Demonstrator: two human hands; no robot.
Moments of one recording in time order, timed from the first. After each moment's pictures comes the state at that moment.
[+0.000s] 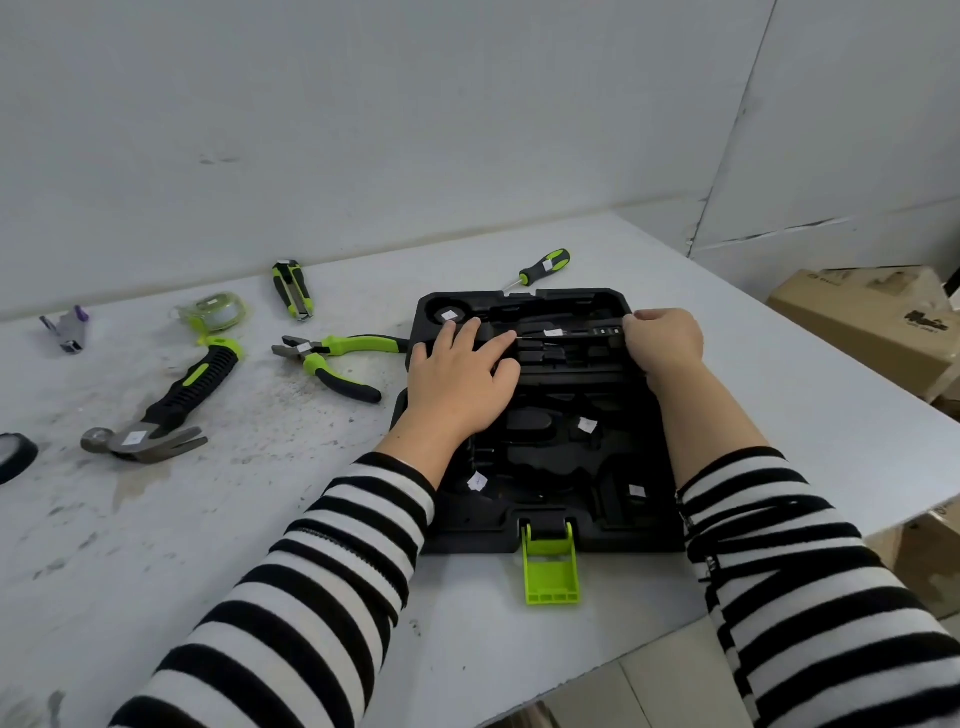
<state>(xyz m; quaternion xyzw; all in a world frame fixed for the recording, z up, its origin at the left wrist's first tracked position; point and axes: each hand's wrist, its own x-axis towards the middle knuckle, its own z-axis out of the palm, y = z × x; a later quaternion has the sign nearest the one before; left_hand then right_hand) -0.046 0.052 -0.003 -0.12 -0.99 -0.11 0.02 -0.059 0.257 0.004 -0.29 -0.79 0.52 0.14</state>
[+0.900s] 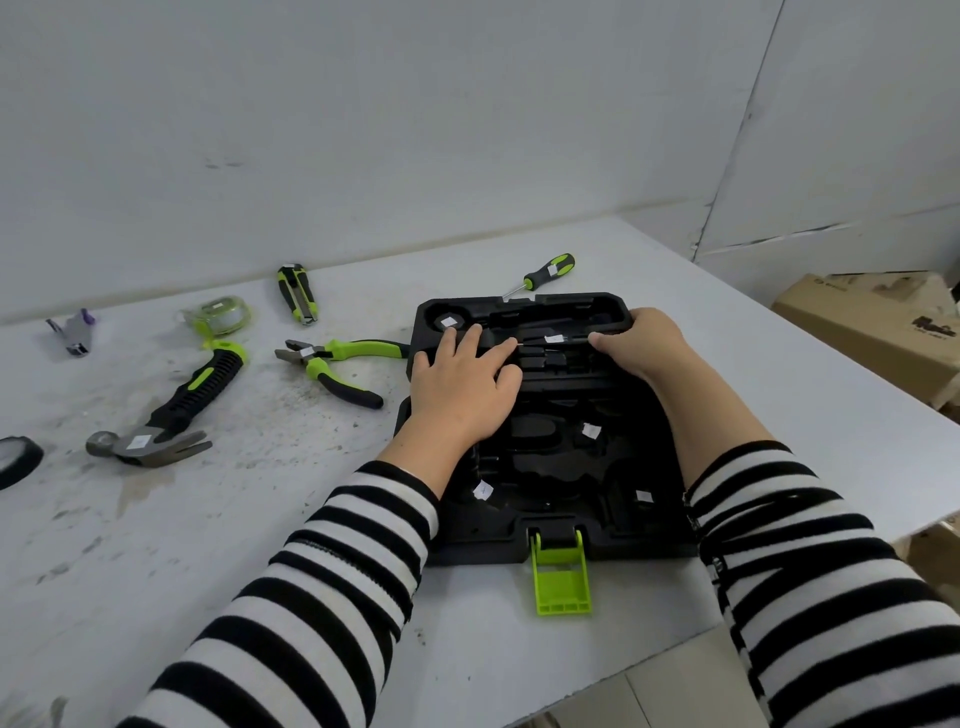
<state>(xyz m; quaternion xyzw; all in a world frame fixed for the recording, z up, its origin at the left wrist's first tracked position) -0.045 0.051 -0.002 -0.11 -0.99 -0.10 0.00 -0.073 0.252 0.007 -0.19 -0.91 0.37 0.03</state>
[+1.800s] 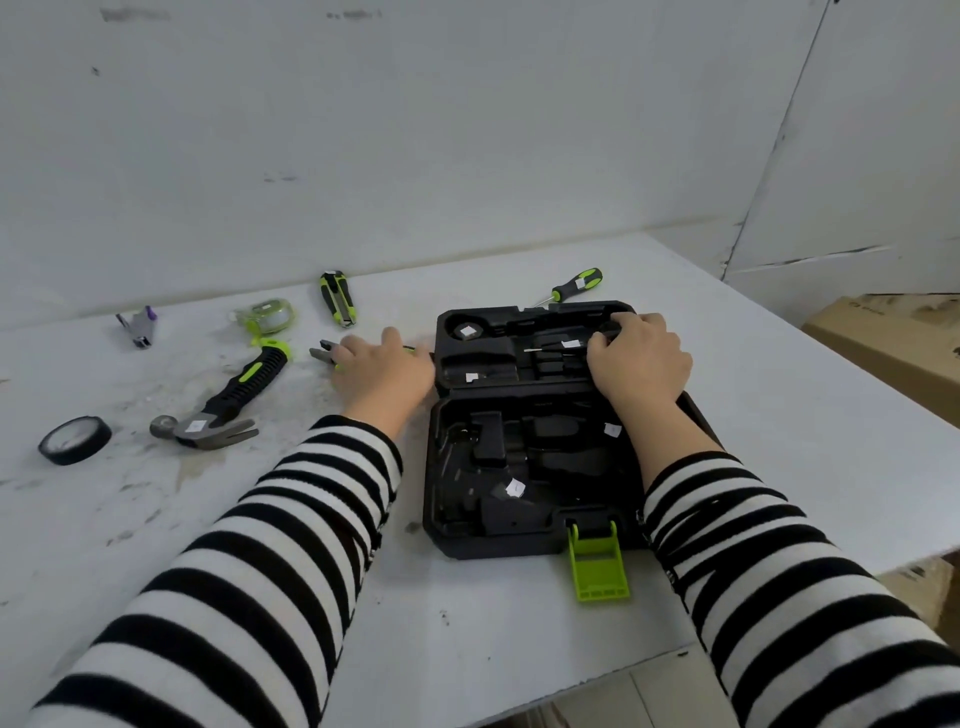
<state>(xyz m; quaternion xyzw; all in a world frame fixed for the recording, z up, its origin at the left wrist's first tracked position) -0.062 -0.026 0.014 0.18 -0.97 -0.13 0.05 -0.064 0.207 -0.001 -0.19 -0.94 0.21 0.18</state>
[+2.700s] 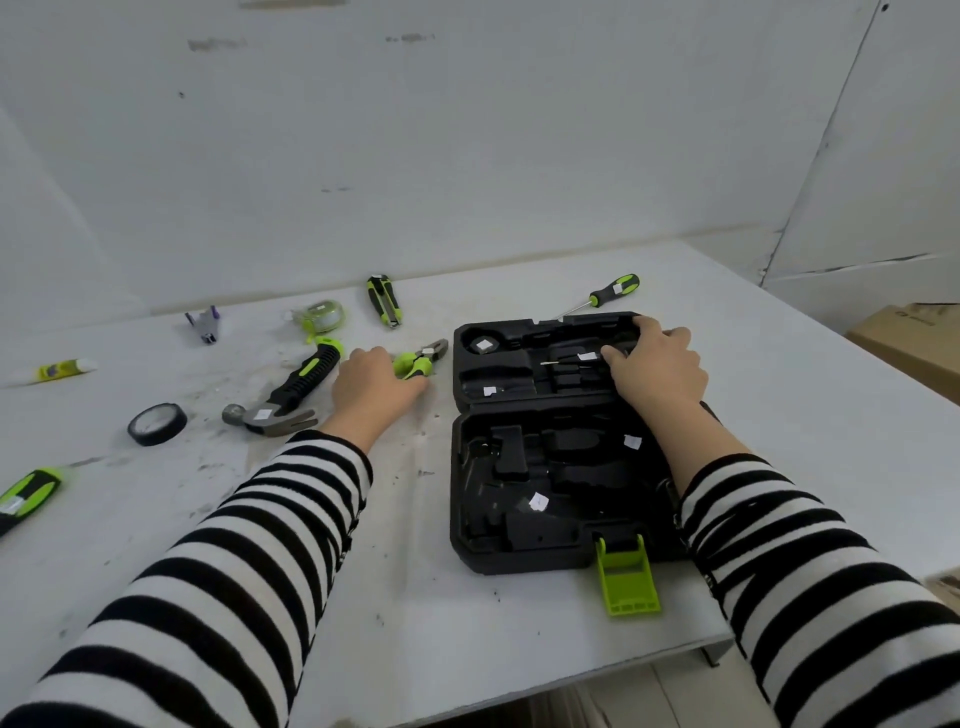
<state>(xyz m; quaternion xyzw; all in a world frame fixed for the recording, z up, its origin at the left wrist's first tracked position) -0.057 -0.102 -0.006 0.13 -0.98 -0.15 0.10 -0.057 0.186 0.002 -0.19 -0.95 0.24 0.11</state>
